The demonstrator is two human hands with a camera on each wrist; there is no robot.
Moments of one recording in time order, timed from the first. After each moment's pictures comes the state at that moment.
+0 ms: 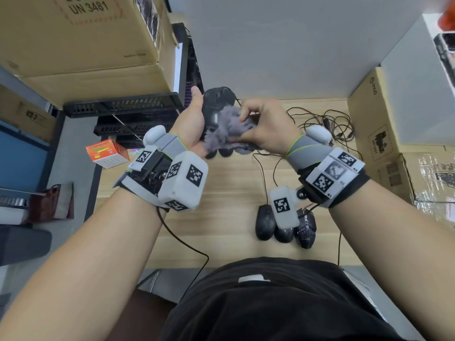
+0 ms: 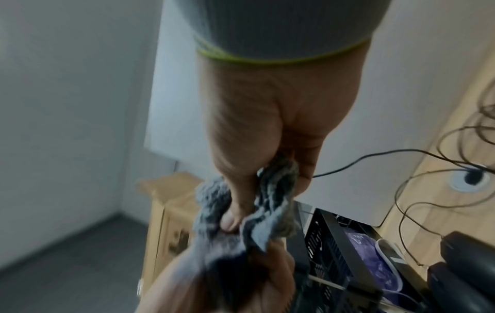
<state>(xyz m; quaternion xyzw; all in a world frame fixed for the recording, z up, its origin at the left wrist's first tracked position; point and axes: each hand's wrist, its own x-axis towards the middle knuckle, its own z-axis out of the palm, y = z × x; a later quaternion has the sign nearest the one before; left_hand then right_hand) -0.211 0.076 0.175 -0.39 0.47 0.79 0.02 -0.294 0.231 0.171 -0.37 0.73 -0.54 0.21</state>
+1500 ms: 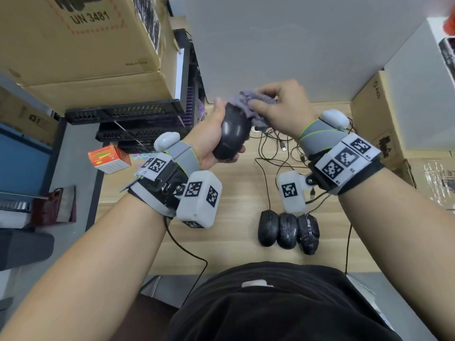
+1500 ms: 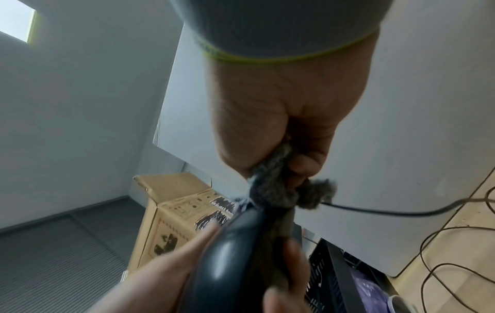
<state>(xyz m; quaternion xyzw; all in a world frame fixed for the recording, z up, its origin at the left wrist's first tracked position) -0.211 0.108 0.202 -0.35 0.54 0.76 0.08 -0.332 0.230 0.199 -0.32 0.84 -0.42 0.13</state>
